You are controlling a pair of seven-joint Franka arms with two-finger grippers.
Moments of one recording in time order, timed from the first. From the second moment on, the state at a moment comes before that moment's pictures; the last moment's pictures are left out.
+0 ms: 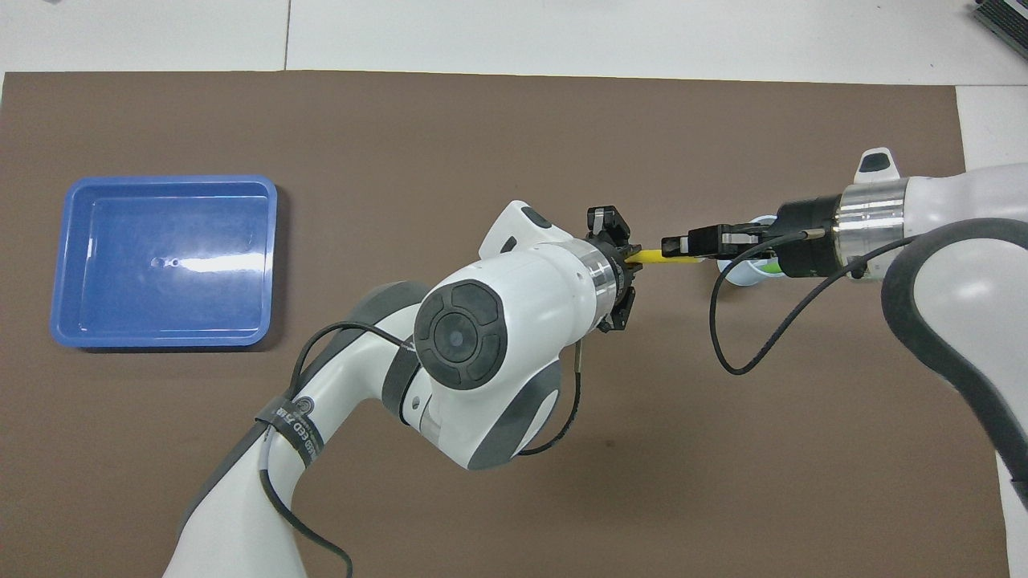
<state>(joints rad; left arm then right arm) -0.65 0.32 -0.17 -1.66 -0.25 2.61 -2.16 0.04 0.02 0.06 -1.93 0.84 2.02 -0.31</state>
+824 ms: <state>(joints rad) -0.65 0.32 -0.16 -1.67 -0.25 2.61 -2.16 0.04 0.02 0.06 -1.90 0.78 2.02 -0.31</state>
